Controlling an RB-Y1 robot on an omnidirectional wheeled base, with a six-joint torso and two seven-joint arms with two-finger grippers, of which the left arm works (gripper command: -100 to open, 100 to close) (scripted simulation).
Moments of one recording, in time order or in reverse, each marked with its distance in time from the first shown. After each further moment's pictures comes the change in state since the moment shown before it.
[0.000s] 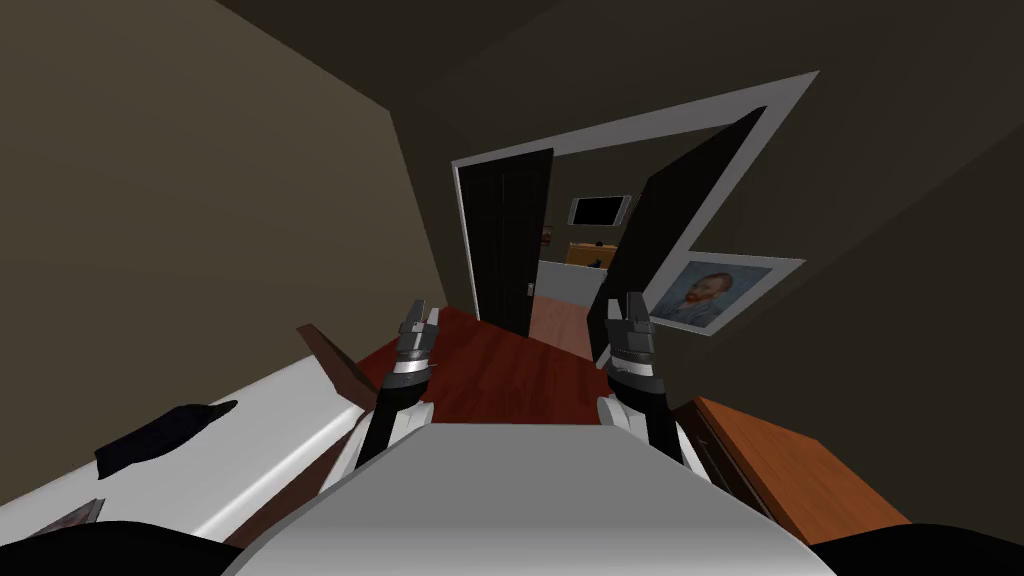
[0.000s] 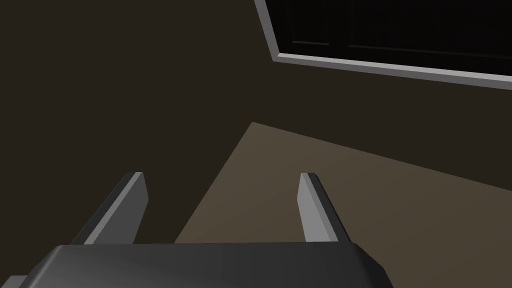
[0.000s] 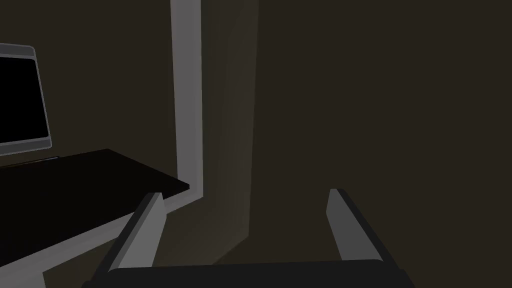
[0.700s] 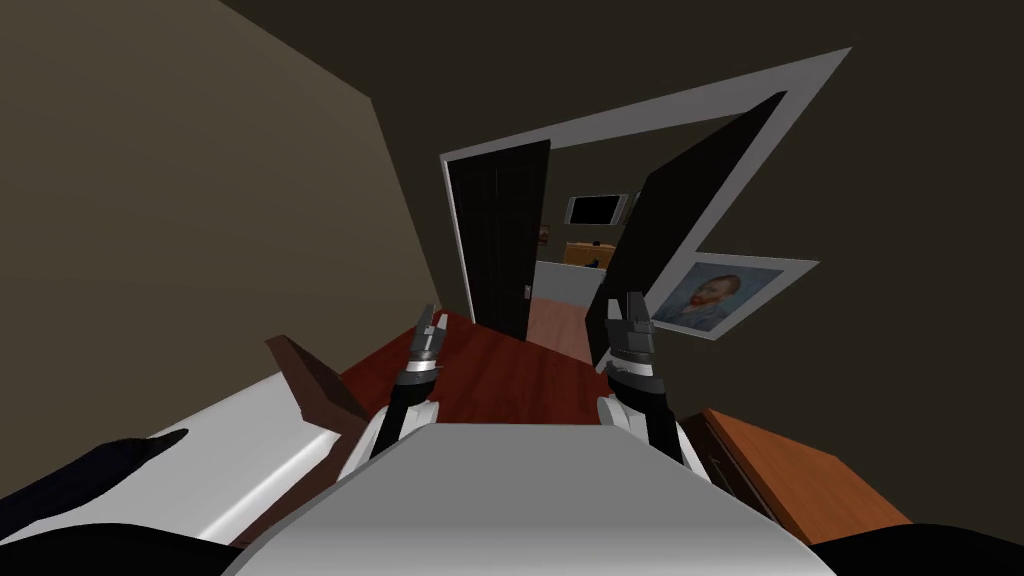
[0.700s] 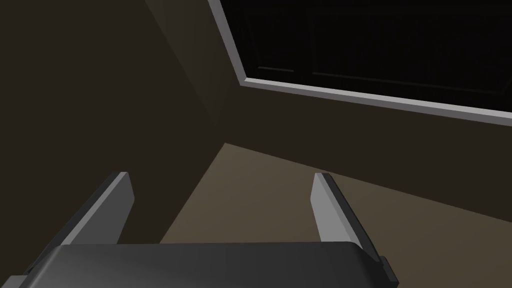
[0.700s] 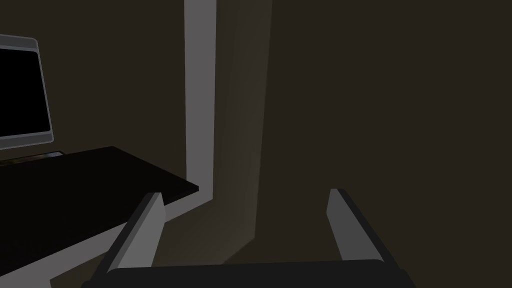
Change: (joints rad) arm -0.044 0.029 -0.013 0.123 0.007 -0.022 -0.004
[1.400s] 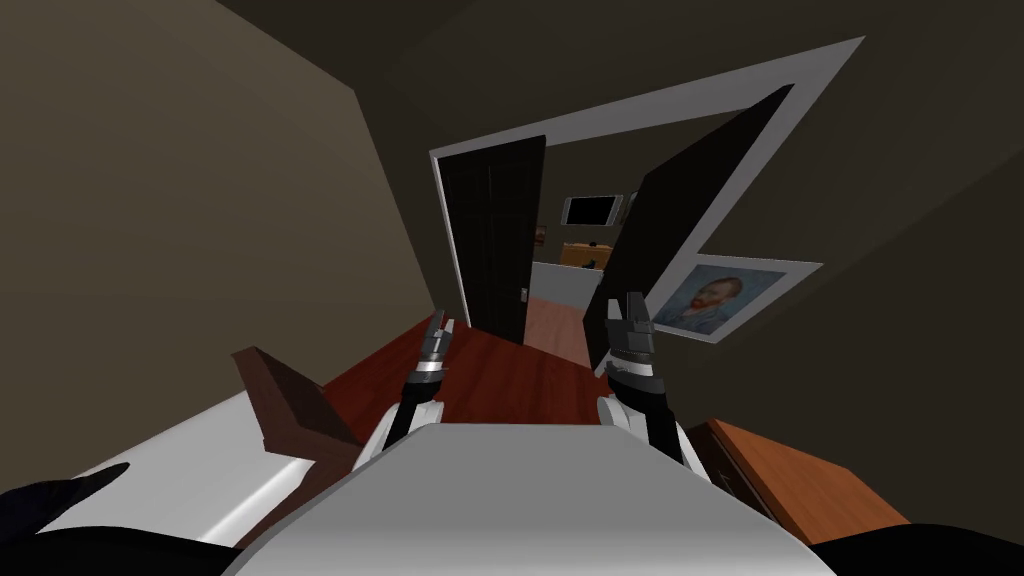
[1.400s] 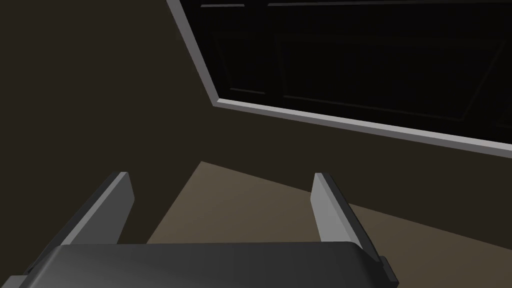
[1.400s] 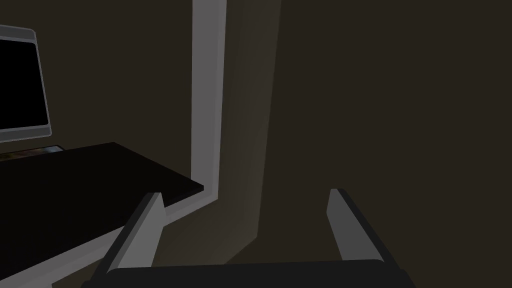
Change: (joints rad) arm -0.044 0.018 -0.014 0.125 0.006 -0.026 -0.006
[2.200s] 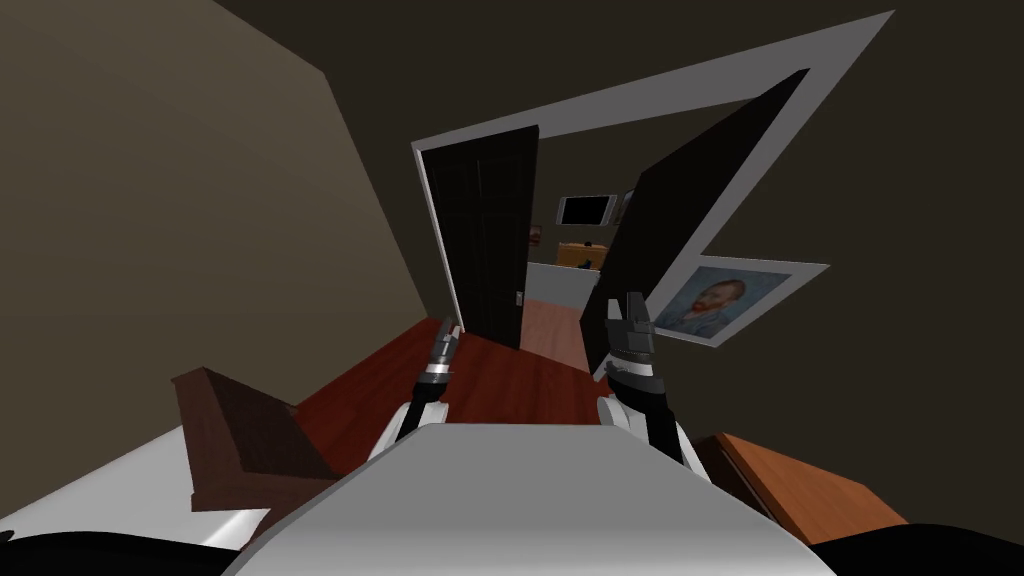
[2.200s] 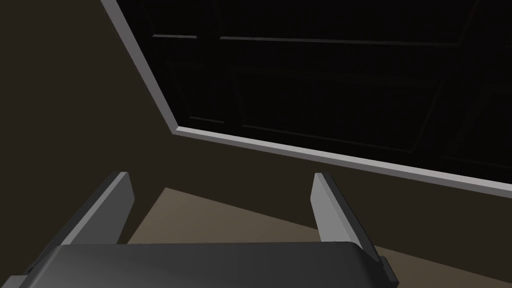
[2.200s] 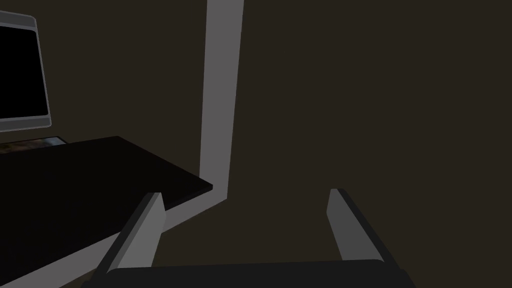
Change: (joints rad) arm -0.056 0.022 -0.016 0.172 0.012 -0.036 -0.003
